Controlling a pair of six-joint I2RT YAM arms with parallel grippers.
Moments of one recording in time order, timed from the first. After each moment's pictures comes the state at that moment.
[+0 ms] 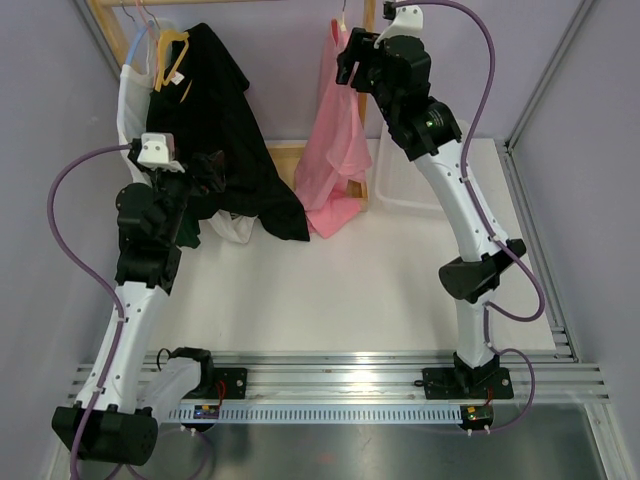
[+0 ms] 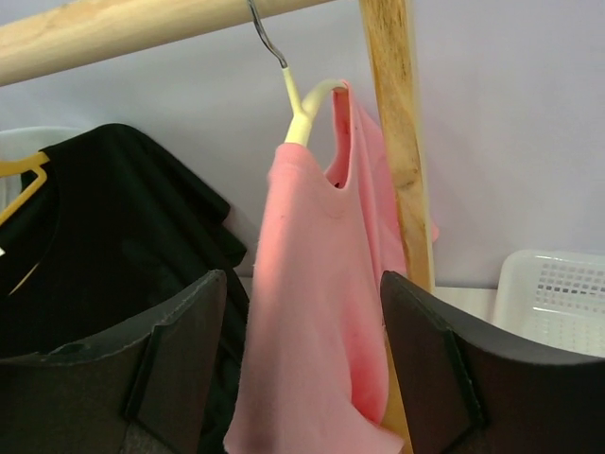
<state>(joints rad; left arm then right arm) -0.09 0.92 0.99 0.11 0.07 -0.09 0.55 2.04 2.59 -0.52 0.31 0.29</state>
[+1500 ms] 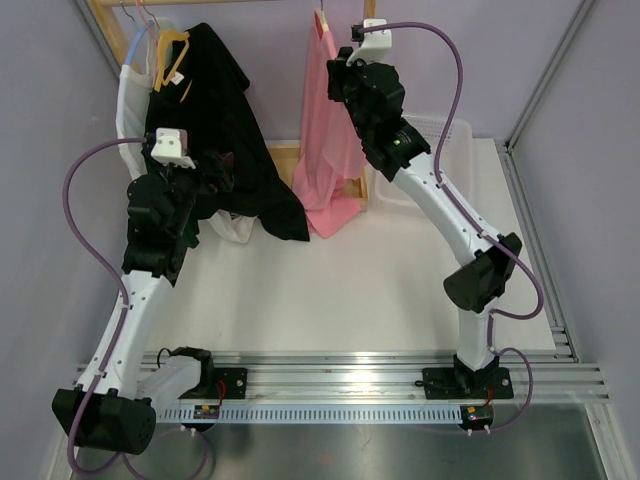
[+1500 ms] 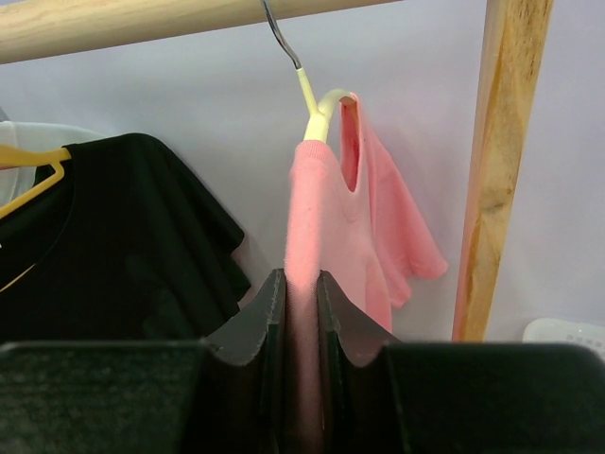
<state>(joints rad) -0.12 0.99 1.00 0.09 0.07 -0.08 0.63 1.97 2.23 -0.06 0.35 0.12</state>
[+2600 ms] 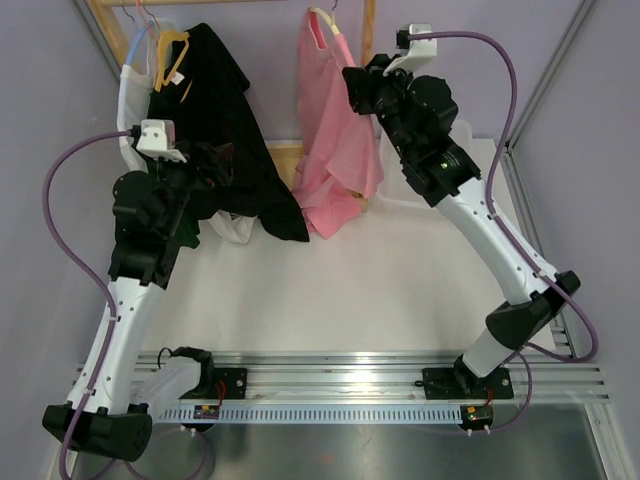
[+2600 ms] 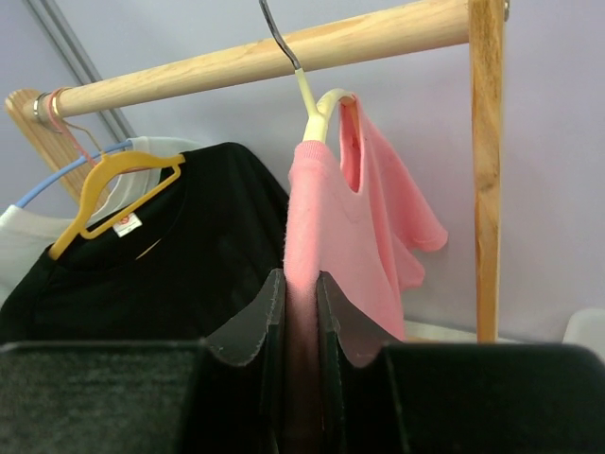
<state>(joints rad) -0.16 0.97 1.11 -0.01 0.07 -0.14 0.63 1.67 1.97 -0.05 0.22 0.23</state>
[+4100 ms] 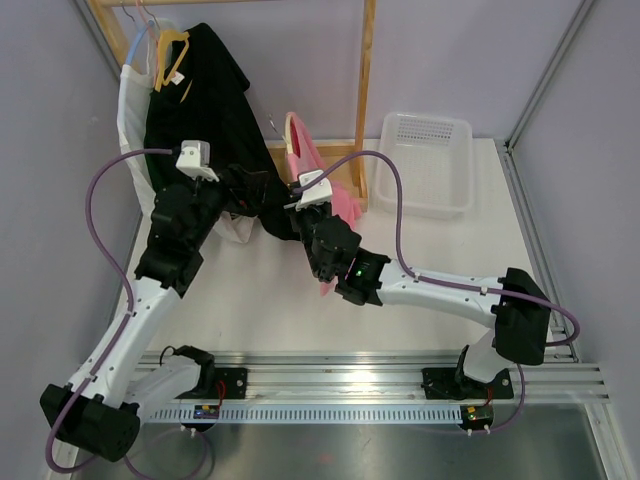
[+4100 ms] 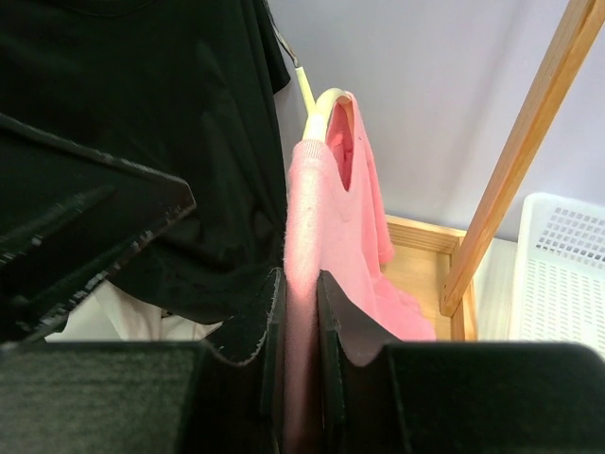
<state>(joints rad) -0.32 0.97 0.95 0.01 0.05 -0.33 1.16 1.59 1.25 0.55 0.85 -0.17</state>
